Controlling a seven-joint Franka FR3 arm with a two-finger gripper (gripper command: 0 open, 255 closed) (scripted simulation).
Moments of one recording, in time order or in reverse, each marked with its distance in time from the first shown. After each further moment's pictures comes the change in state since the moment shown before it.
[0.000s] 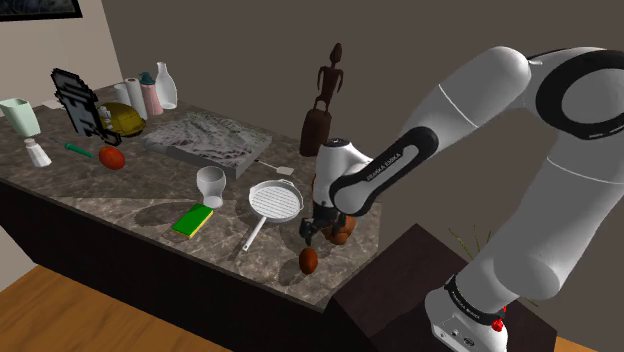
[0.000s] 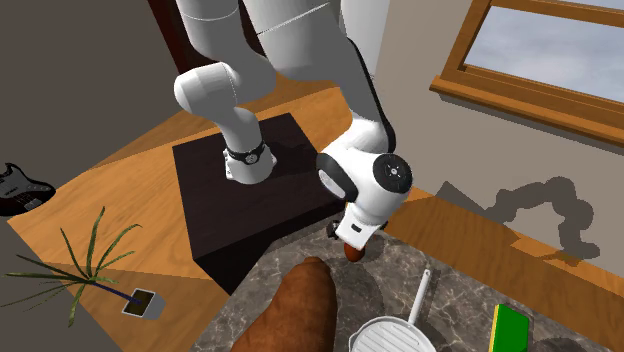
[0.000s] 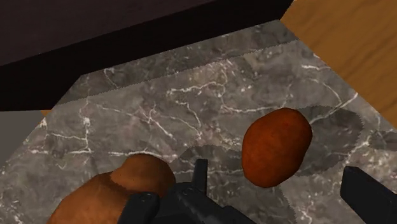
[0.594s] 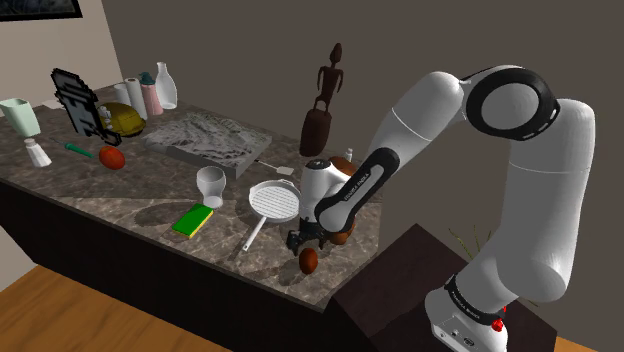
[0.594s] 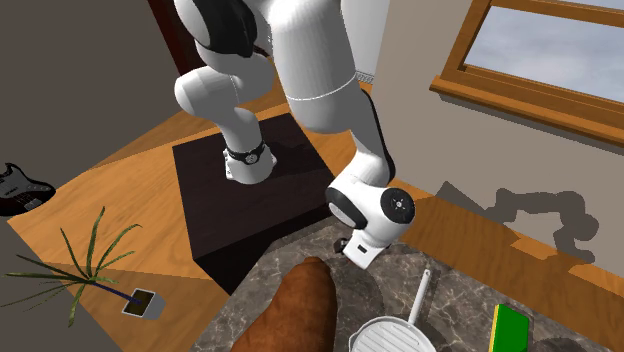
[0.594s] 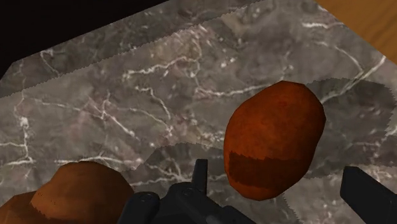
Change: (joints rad) arm 0.081 0.272 -0.083 0.132 -0.116 0.137 0.153
